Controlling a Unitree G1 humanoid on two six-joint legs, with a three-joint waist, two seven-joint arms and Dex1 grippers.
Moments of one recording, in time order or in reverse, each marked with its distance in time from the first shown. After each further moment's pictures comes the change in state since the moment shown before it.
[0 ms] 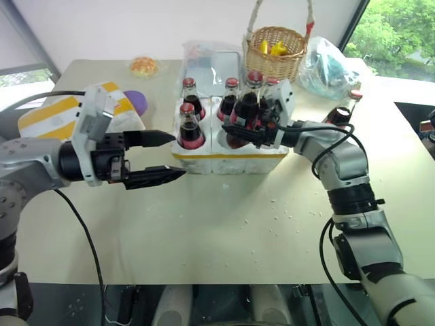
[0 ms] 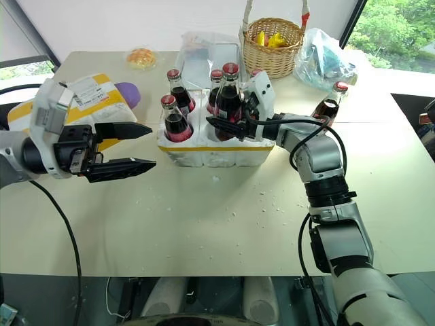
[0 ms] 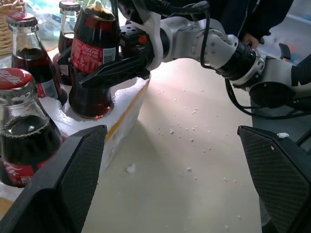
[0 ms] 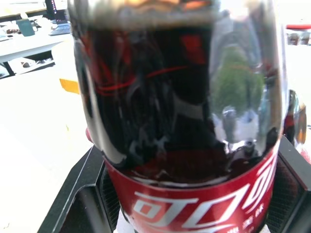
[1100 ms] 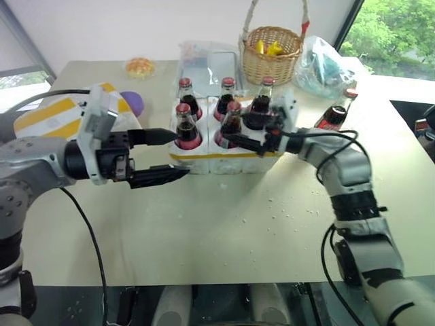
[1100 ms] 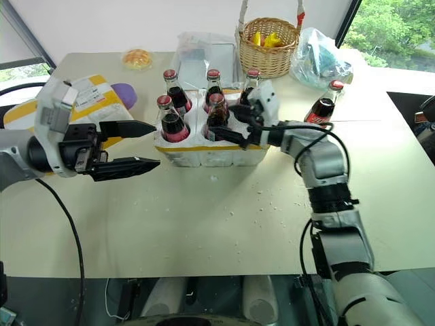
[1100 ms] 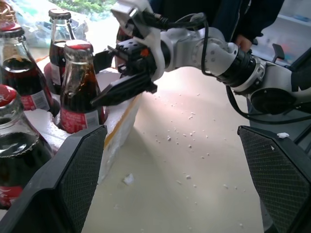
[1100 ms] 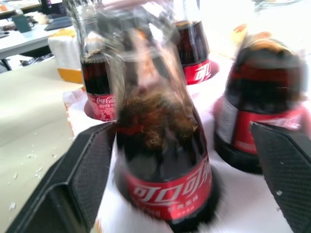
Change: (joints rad) left arm -0.035 -0.023 -0.054 0.019 0.014 -0.040 -0.009; right arm 0.112 -0.061 -0.093 -0.130 0.002 0.102 0.019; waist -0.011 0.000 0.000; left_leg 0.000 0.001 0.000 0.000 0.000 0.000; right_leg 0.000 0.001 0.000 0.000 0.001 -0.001
